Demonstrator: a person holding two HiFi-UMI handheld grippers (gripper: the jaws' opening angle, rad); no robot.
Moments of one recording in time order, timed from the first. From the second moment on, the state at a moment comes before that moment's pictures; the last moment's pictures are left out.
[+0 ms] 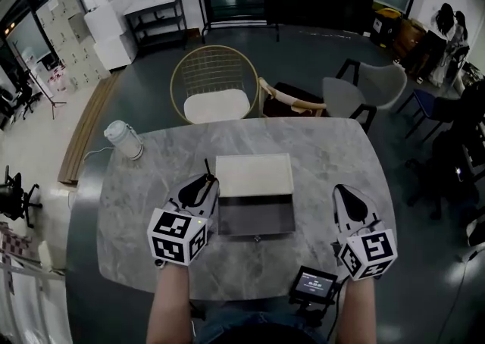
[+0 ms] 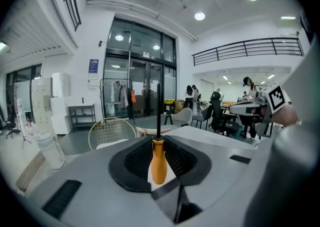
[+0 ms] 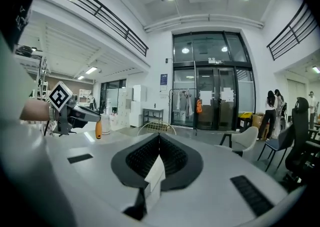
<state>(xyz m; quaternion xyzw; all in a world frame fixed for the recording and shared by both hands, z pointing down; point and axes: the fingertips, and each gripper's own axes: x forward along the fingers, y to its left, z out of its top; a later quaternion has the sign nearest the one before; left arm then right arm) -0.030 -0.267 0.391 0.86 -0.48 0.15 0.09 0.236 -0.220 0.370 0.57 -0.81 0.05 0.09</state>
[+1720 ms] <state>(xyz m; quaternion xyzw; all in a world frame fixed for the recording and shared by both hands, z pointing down) -0.076 -0.267 0.300 0.84 -0.55 0.03 0.01 0.218 -0.244 0.289 0.55 -0.83 -0.06 0.03</state>
